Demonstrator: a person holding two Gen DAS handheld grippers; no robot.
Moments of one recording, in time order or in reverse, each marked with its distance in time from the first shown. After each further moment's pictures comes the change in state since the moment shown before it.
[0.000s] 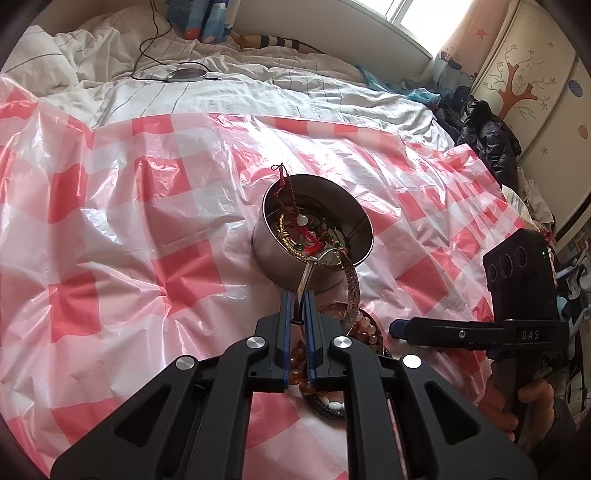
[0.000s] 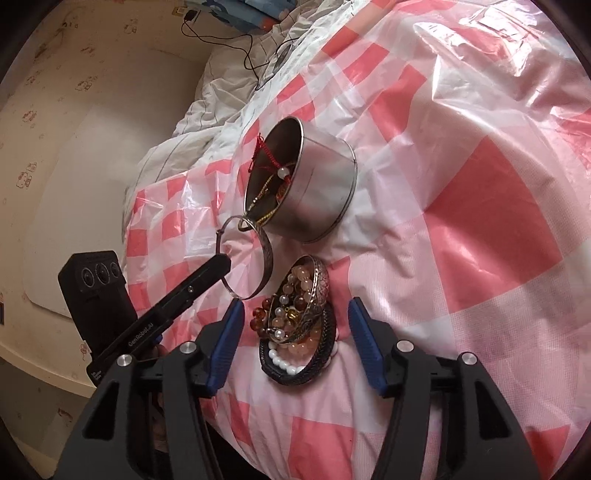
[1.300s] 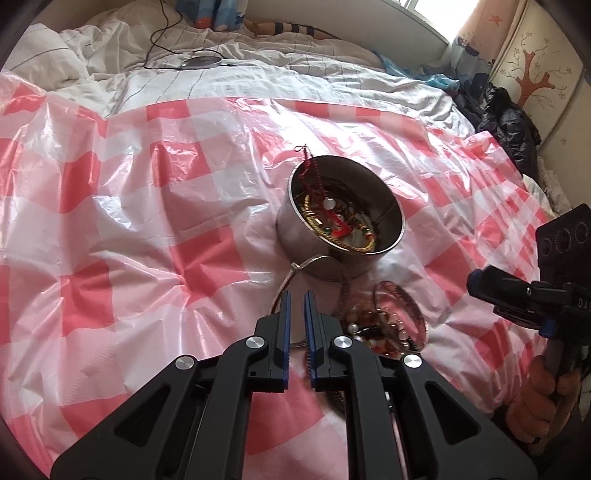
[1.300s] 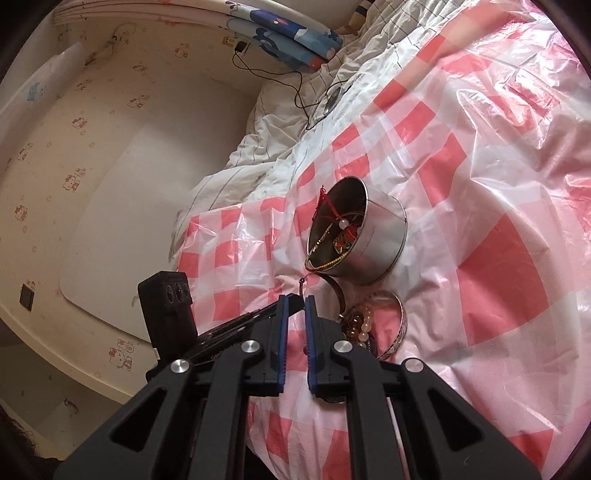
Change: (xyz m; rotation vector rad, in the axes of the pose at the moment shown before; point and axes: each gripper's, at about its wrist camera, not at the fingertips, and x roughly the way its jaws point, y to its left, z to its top) left arm 0.010 0.007 -0.003 -0.008 0.058 0.107; right arm -0.026 0.020 0.002 -0.084 -0.109 0.128
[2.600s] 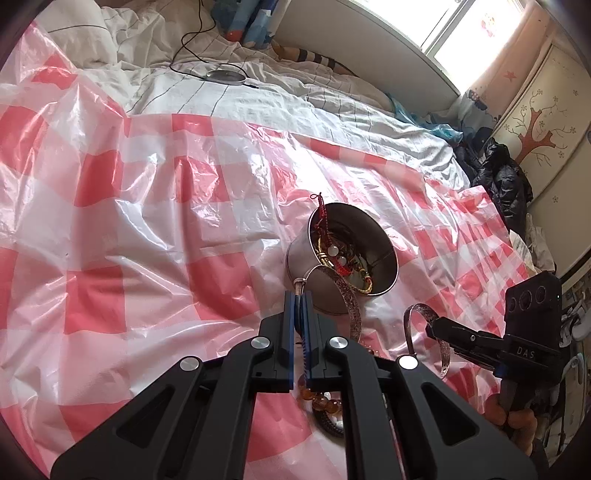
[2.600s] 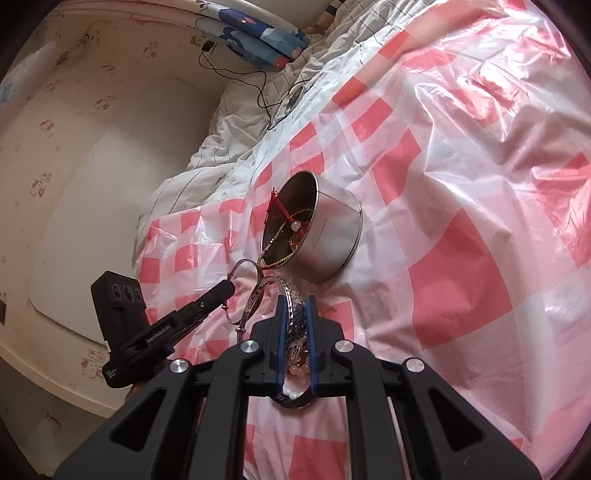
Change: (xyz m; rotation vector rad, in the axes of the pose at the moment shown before) left arm -0.017 0.022 0.010 -0.150 -0.113 -0.101; right arm -0.004 -0.005 0.007 0.000 -0.056 -0.132
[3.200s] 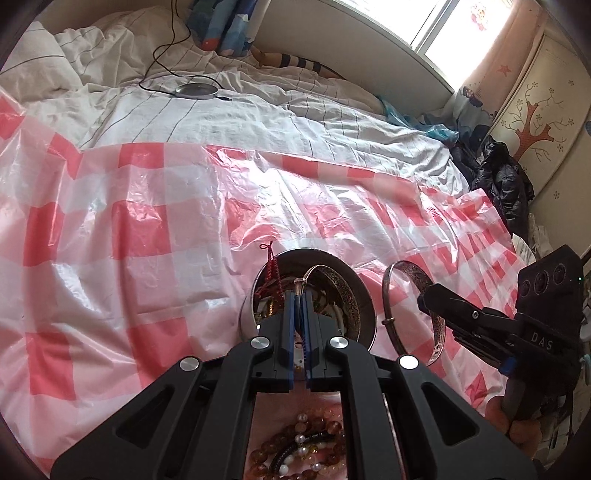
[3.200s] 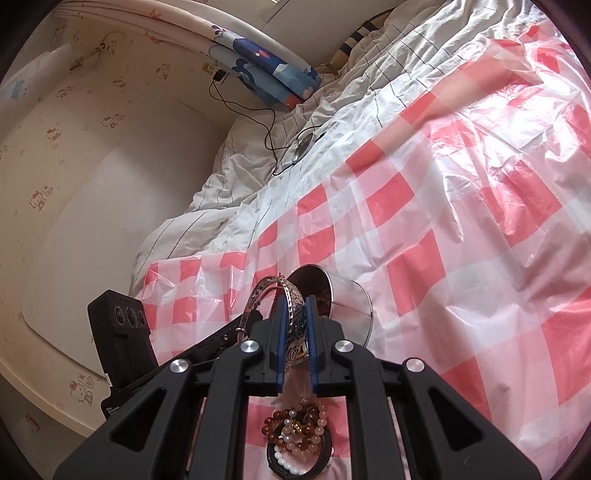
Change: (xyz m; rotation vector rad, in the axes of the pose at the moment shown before) left arm 0.046 -0.041 0.039 0.042 -0.010 0.002; right arm 0.009 0.012 0.062 -0.052 -0.123 -0.012
